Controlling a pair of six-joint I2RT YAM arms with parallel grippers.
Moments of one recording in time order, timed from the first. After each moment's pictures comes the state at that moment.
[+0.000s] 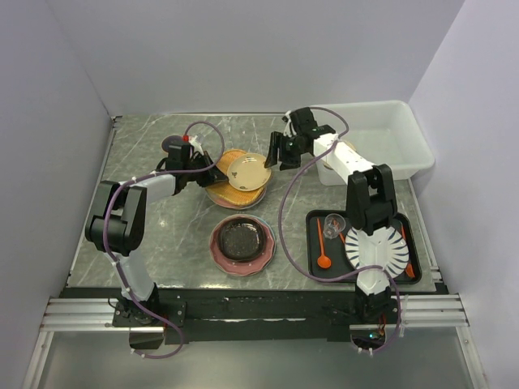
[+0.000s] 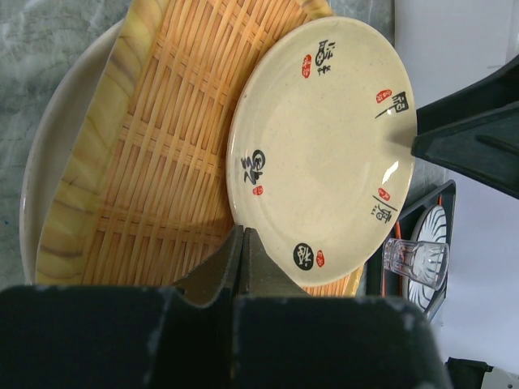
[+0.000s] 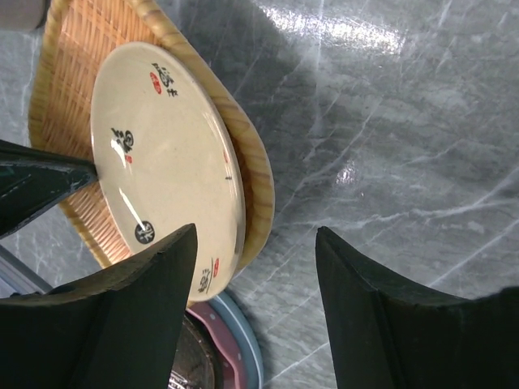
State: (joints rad) left arm -0.22 1.83 1.05 0.13 0.52 -0.65; right arm 0.36 2.11 1.78 -0.63 -0.35 0.39
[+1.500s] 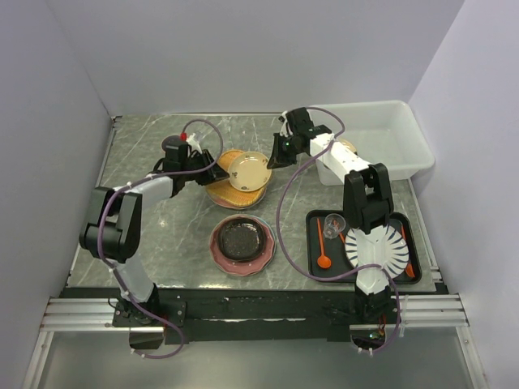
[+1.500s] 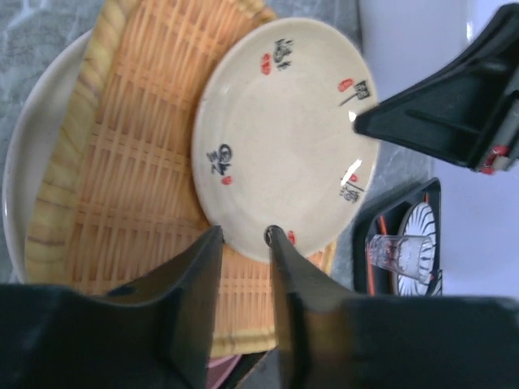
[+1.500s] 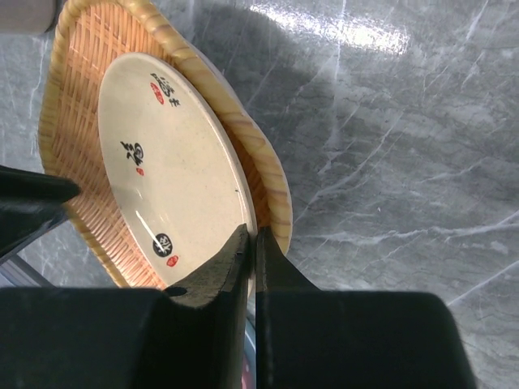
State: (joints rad) left arm -0.22 1.76 1.02 0.15 0.52 -0.65; right arm 0.37 2.14 1.81 -0.62 -0.36 0.41
